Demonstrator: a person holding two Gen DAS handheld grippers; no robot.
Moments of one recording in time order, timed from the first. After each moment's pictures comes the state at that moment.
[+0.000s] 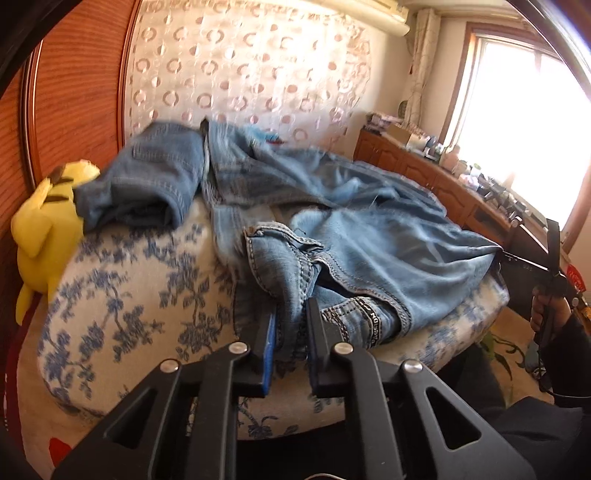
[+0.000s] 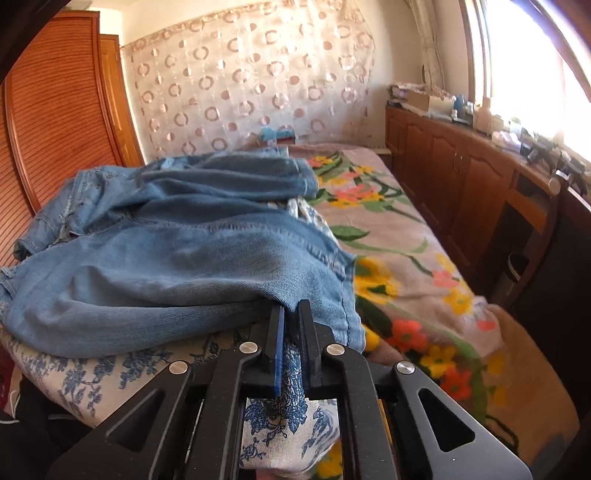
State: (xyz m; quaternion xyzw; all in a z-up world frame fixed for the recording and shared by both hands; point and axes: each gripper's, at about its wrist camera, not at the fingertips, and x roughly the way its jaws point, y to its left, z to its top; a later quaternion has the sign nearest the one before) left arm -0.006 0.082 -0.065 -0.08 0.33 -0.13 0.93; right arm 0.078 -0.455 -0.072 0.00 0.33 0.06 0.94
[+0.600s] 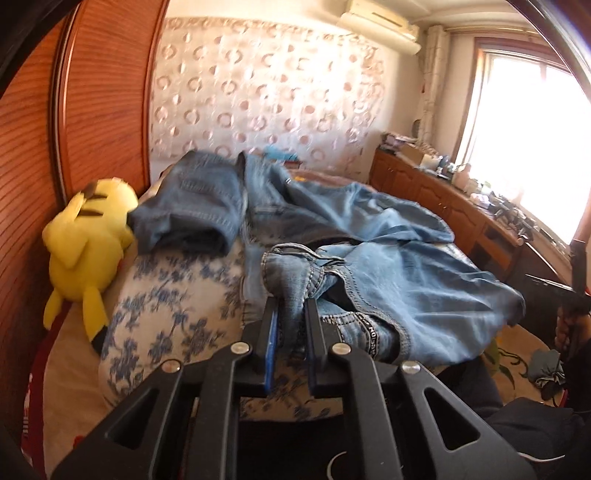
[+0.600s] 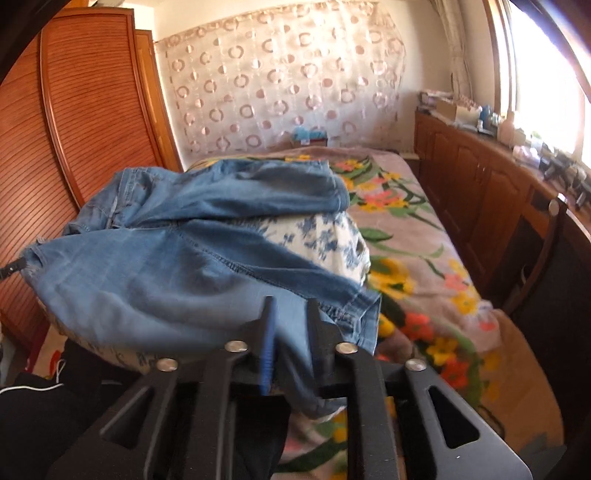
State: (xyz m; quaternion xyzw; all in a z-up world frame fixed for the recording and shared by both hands) left arm -0.034 0.130 -0.037 -0.08 0.31 -0.08 0.94; right arm 0.026 -0.443 -0.024 0.00 0.35 0.13 0.93
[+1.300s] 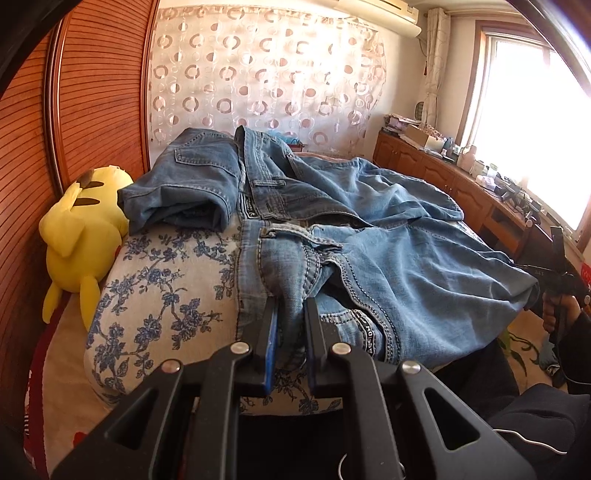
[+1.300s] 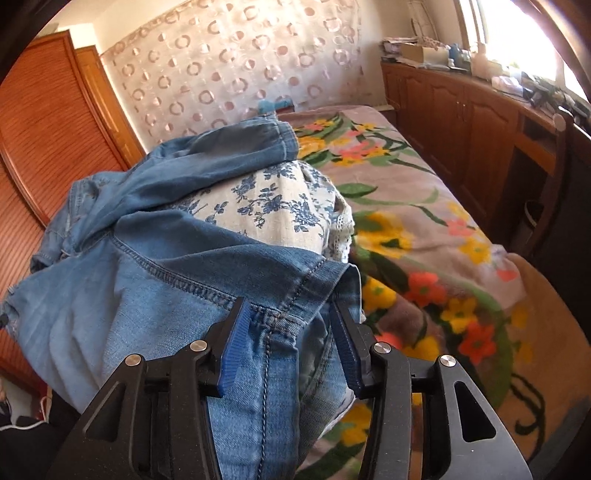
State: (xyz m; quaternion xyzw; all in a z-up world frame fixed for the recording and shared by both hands) left arm -0.021 0.114 -0.062 -0.06 0.33 -0.08 0.94; right arm 0.089 -0.480 -0.093 0.08 0.40 0.09 0.91
